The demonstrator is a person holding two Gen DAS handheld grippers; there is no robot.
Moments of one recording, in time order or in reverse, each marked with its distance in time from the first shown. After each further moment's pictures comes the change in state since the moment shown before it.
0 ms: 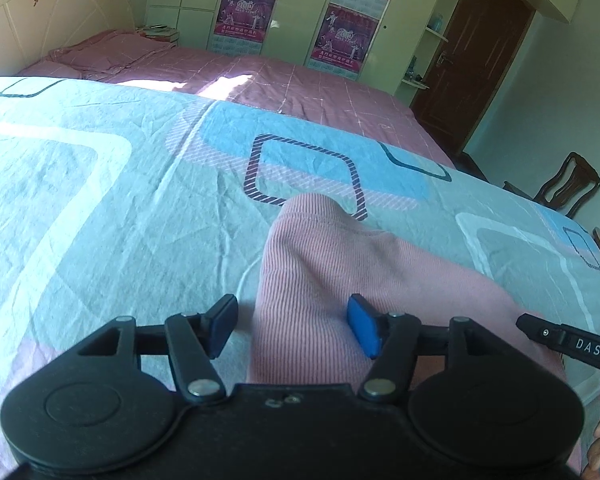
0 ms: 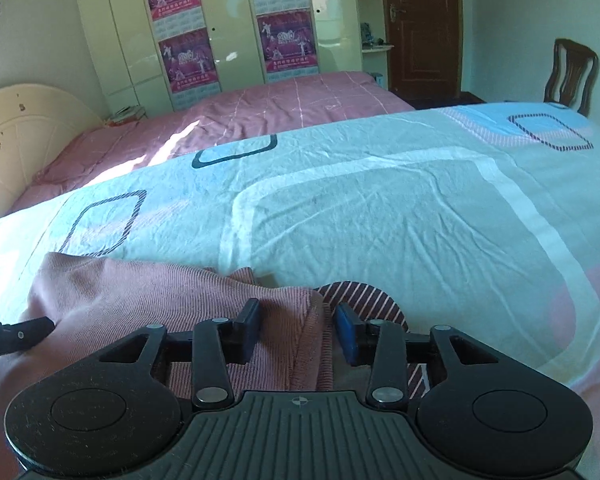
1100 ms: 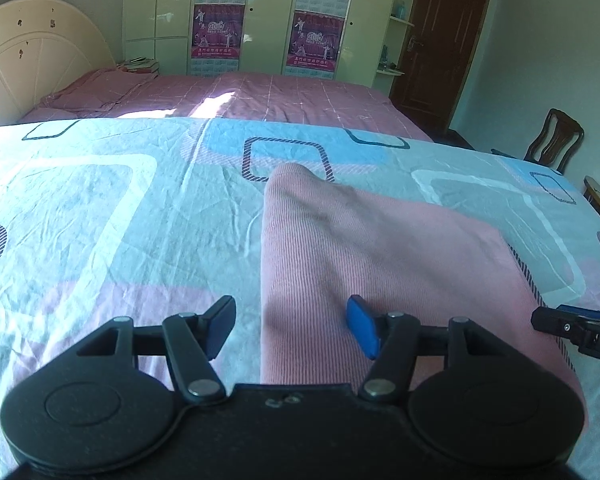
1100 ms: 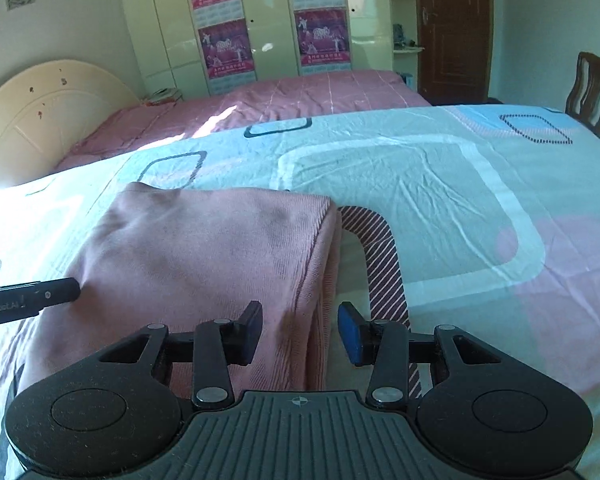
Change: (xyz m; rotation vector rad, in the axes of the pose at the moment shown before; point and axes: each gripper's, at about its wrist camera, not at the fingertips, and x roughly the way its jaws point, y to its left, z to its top) left arm -0.094 -0.017 -0.044 0.168 -0.022 0.021; right arm -0.106 0.009 -0.057 -0.101 -0.001 0.090
